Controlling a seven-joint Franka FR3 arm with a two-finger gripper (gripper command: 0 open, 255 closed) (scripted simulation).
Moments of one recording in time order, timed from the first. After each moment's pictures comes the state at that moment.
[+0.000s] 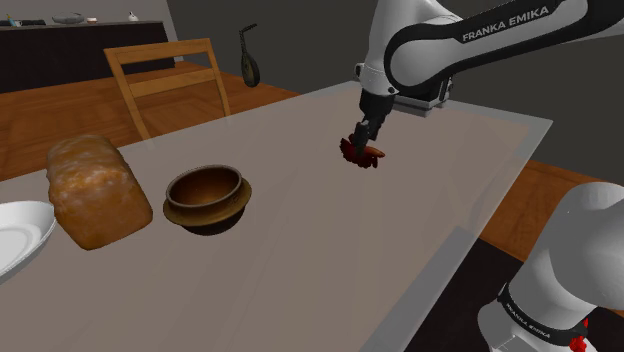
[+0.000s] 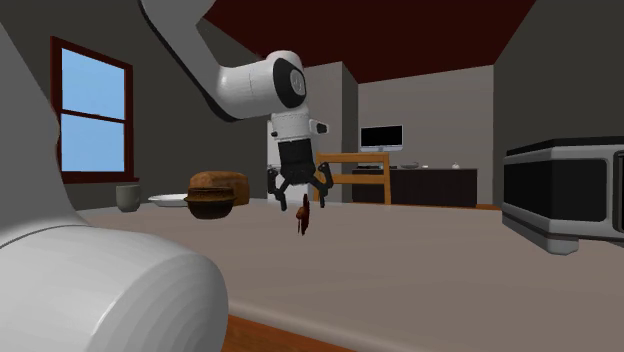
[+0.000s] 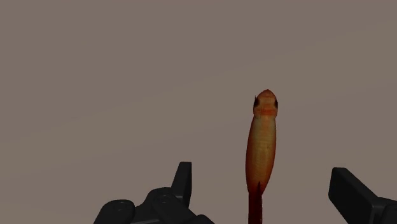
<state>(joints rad) 0.15 -0.47 0.02 -2.42 -0.08 2.12 -0.14</state>
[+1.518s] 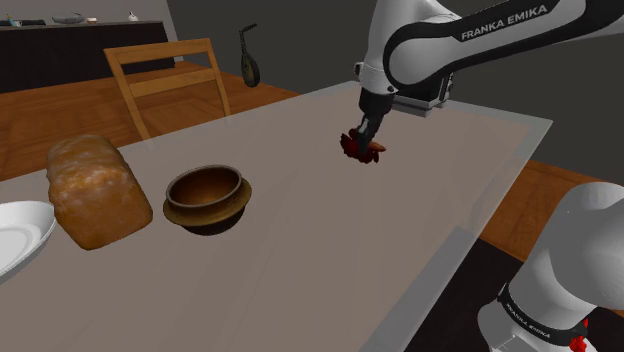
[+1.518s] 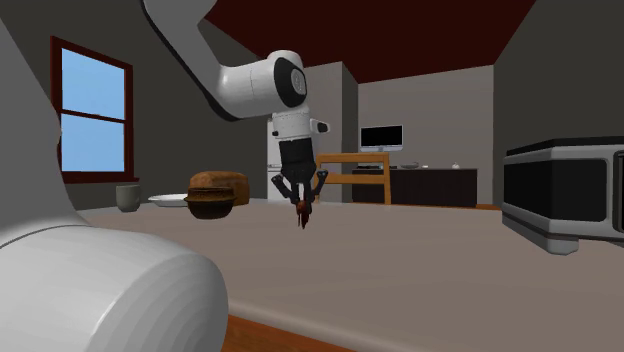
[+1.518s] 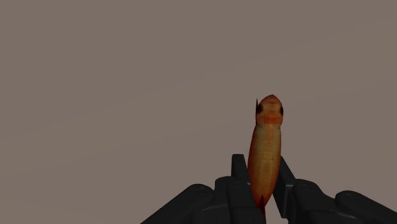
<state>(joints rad) 0.15 -0.47 0.02 -2.41 -0.08 2.11 -0.14</state>
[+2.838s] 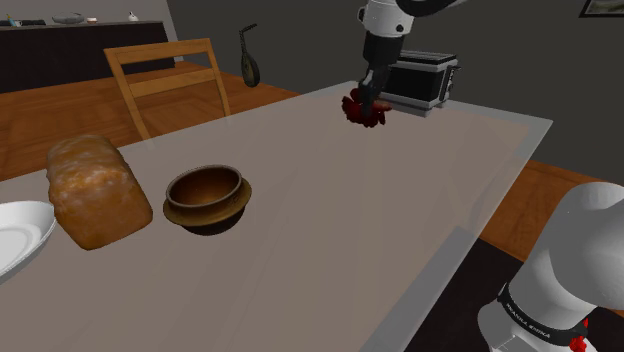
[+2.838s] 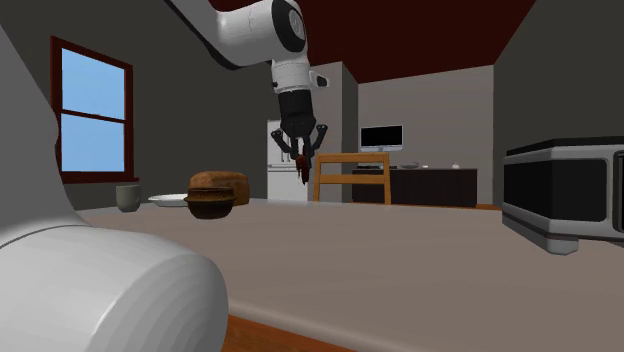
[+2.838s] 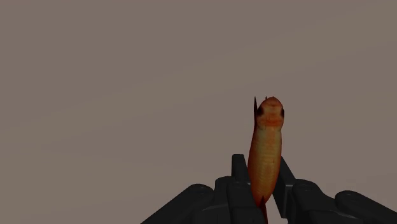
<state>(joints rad) 0.15 -0.48 0.02 -2.14 -0.07 1.84 -0.16</state>
